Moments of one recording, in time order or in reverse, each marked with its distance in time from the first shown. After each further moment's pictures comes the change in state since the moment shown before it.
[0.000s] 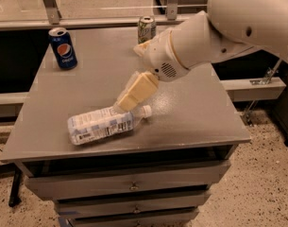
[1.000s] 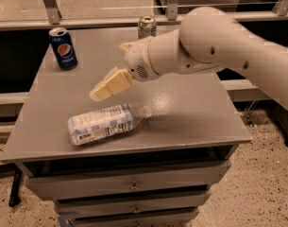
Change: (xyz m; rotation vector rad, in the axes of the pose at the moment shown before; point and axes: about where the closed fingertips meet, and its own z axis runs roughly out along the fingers) arm -0.020 -0.039 0.064 0.063 -0.188 0.076
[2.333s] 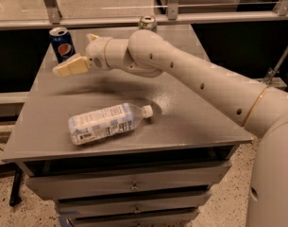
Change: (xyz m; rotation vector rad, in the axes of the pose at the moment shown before) arm -0.042 -0.081 0.154 0.051 -0.294 0.056
